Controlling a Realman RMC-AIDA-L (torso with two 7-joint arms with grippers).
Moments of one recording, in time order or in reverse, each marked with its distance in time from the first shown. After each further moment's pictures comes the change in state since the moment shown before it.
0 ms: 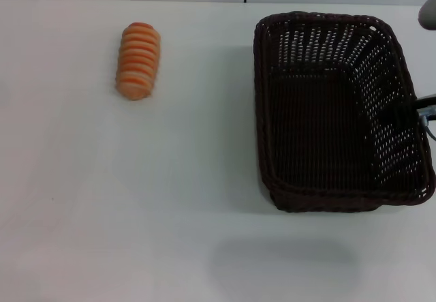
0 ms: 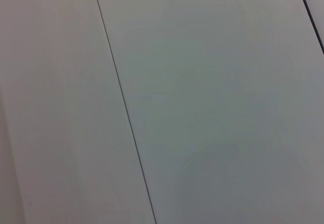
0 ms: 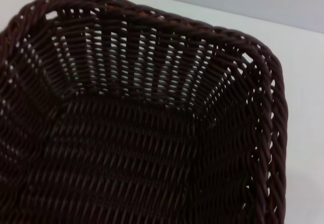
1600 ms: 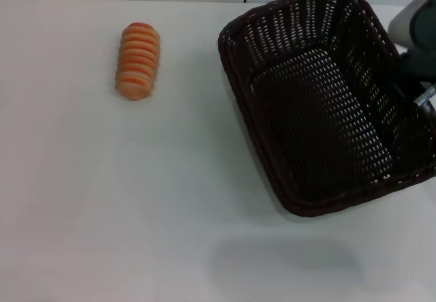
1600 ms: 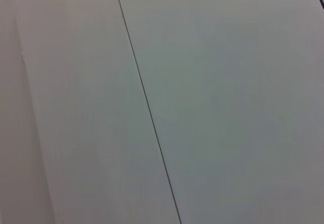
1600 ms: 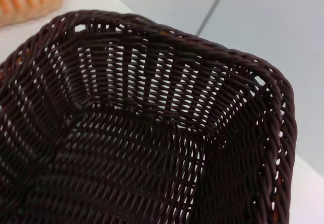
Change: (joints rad) left arm 0.094 -0.025 -0.018 0.090 0.021 -0.028 -0.003; right arm -0.050 -0.003 -0.047 0.098 0.004 -0.157 -0.514
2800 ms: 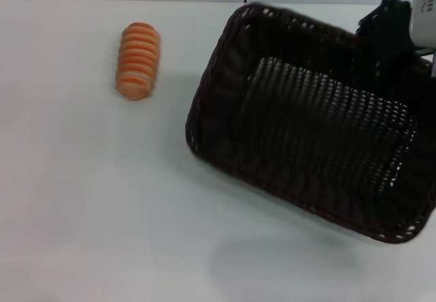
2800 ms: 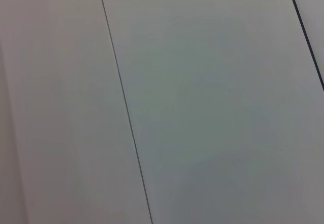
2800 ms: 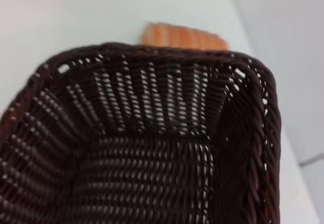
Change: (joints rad) left arm 0.034 -0.015 0.098 0.017 -0.009 0.000 0.013; right arm 0.295 -0.045 0.353 -0.166 0.444 0.350 -0.843
